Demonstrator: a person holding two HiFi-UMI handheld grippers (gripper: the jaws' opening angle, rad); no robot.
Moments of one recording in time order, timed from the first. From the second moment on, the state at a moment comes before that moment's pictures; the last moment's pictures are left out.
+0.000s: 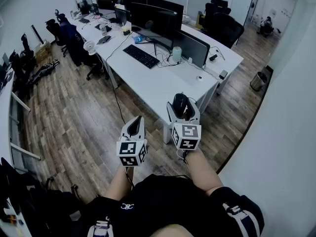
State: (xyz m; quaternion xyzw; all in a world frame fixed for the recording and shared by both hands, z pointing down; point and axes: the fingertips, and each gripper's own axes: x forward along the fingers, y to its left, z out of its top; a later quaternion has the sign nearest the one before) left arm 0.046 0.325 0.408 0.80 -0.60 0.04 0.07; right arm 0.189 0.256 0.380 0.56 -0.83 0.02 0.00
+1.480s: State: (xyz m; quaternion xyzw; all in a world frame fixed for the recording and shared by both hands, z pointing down) left arm -0.095 0.152 0.441 0.80 -0.60 0.06 0.07; right arm 0.063 0.070 0.418 0.58 -0.81 0.05 -0.03
